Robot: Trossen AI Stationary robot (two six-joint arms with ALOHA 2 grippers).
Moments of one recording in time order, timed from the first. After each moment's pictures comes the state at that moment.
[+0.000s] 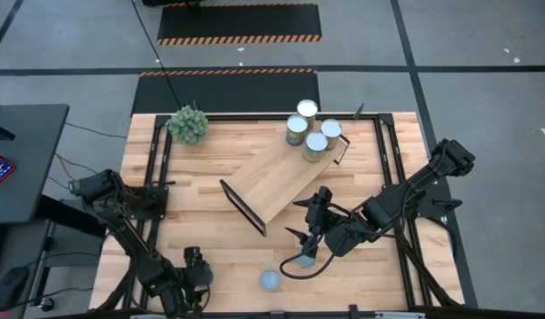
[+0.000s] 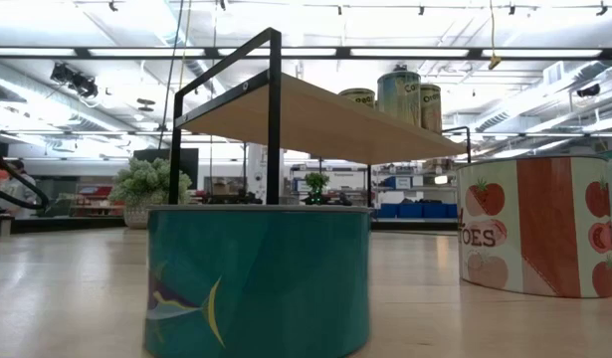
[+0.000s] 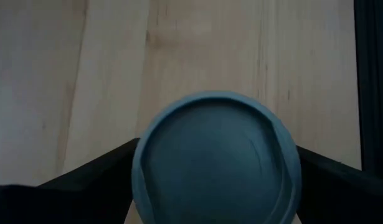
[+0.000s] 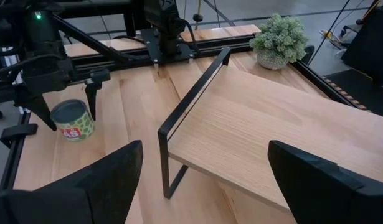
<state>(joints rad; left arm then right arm) -1.05 1.74 0.99 -0.53 -0.46 -1.06 0.57 1.54 1.28 -0.42 0.80 0.50</state>
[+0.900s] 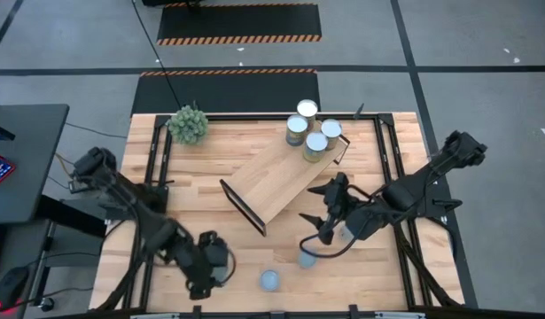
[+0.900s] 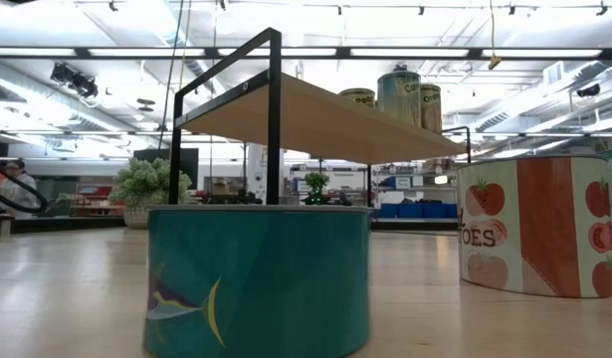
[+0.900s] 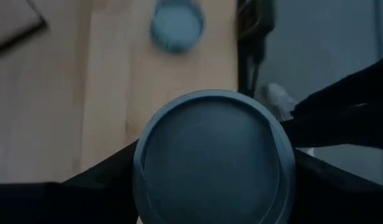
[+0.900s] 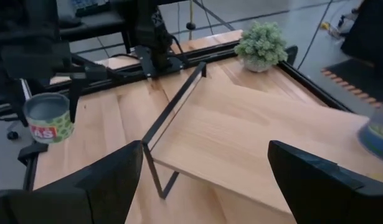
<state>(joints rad) -0.74 1.51 1.21 -0.67 -0.11 -0.80 0.57 1.37 1.28 -0.56 0.80 0.58</state>
